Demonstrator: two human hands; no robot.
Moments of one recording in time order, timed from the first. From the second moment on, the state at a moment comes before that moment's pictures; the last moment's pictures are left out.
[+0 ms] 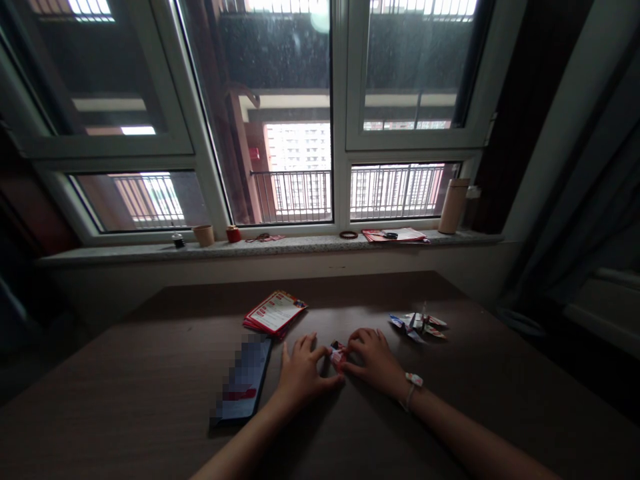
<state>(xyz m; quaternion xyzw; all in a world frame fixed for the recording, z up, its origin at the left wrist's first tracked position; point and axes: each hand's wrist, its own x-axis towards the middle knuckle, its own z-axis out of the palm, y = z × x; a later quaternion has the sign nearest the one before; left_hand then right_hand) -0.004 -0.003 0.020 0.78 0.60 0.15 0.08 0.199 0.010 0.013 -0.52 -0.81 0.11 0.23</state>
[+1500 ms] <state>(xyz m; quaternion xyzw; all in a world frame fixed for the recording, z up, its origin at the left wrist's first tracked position) -0.001 0.014 0.016 0.77 0.59 0.20 0.12 0.195 0.018 0.005 -0.51 -0.80 0.14 0.28</state>
